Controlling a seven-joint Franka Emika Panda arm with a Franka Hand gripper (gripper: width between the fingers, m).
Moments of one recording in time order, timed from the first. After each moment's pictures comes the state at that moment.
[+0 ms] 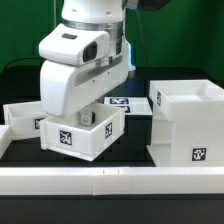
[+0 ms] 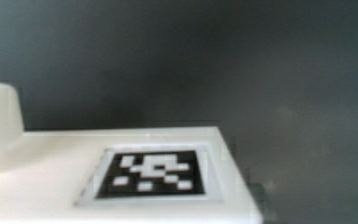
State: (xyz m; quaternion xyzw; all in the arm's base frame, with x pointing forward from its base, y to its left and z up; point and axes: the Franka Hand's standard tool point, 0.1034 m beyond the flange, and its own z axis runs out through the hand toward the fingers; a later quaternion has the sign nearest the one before) arm 0.544 -0.065 0.049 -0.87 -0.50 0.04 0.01
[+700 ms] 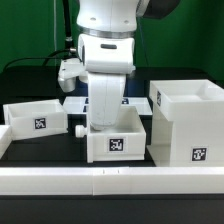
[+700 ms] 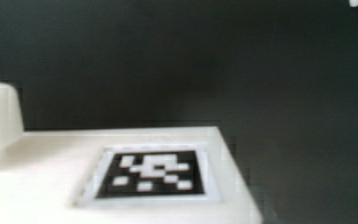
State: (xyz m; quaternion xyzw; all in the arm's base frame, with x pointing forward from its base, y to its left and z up) arm 0.538 -0.051 0.038 -0.70 -0.71 0.05 0.00
